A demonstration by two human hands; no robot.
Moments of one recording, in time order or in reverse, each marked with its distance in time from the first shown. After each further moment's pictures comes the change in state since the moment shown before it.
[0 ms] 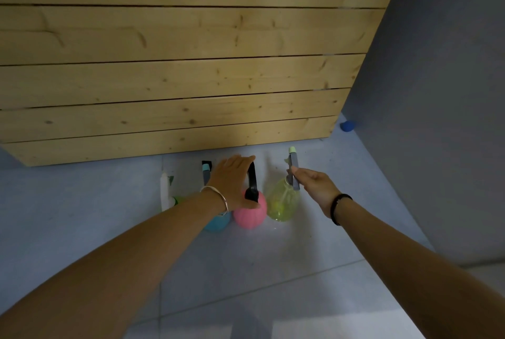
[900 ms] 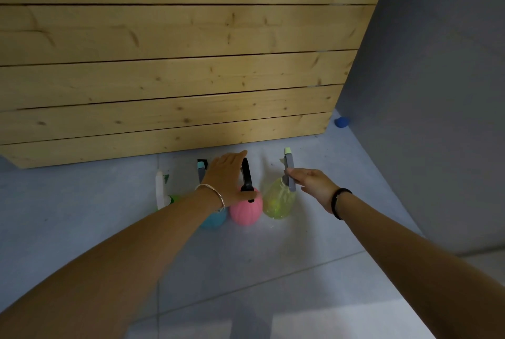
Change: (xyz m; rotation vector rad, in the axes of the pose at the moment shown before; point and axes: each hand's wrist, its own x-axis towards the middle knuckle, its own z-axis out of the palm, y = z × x) left_hand -0.001 0.004 -0.001 -0.009 0.060 -0.032; right_hand -0.010 -0.006 -0.009 -0.076 -0.115 0.066
